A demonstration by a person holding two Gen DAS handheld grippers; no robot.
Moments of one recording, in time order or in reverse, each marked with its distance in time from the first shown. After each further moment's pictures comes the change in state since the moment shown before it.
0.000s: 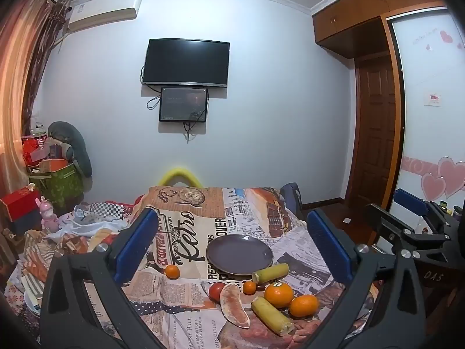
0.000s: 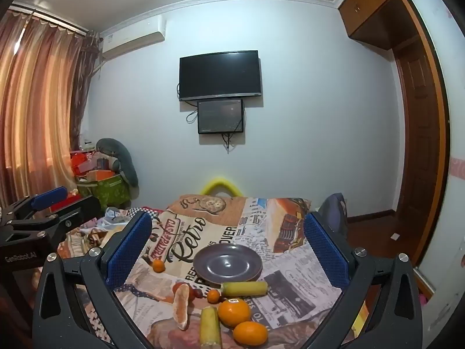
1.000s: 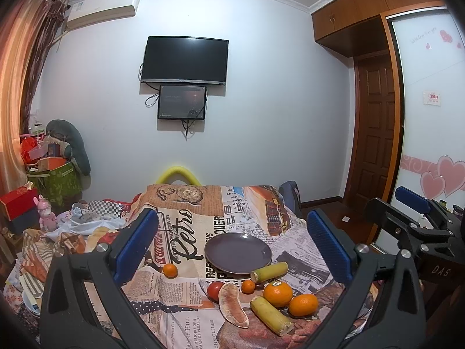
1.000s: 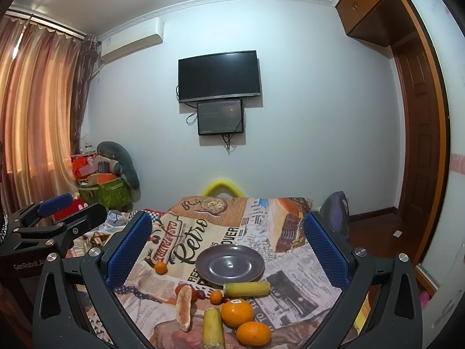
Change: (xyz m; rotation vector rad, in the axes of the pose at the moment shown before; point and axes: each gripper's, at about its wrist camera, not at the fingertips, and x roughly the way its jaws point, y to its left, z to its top) left arm 0.001 0.002 -0.002 -0.007 0.001 -0.006; right arm -0.002 -0.001 0.003 0.021 0.000 0.002
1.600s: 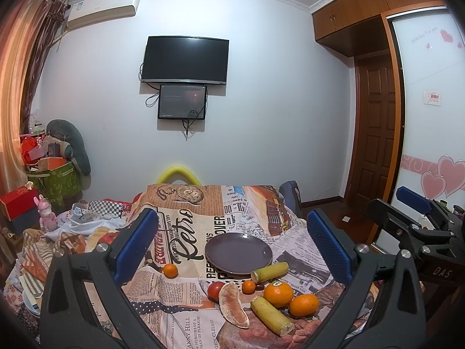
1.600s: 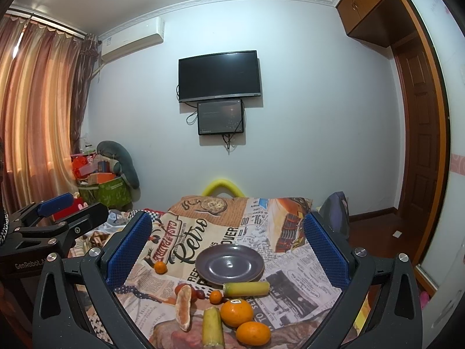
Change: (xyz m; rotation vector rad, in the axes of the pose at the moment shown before) left arm 0.003 0.003 -0.002 0.002 0.001 0.002; right arm 0.000 -0.001 0.000 0.001 0.002 0.002
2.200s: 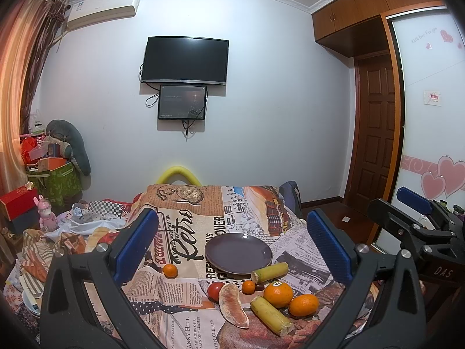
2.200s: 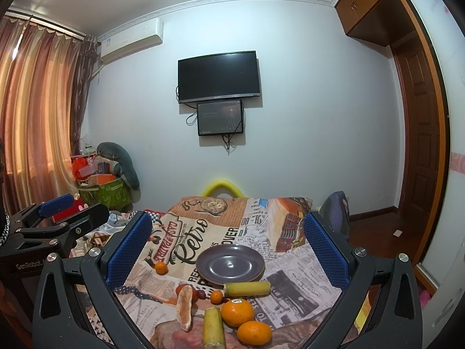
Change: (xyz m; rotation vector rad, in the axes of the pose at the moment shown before) left arm 0.001 -0.001 0.001 0.001 0.002 0.000; right arm 0.000 -0.001 0.001 0.004 -0.002 0.000
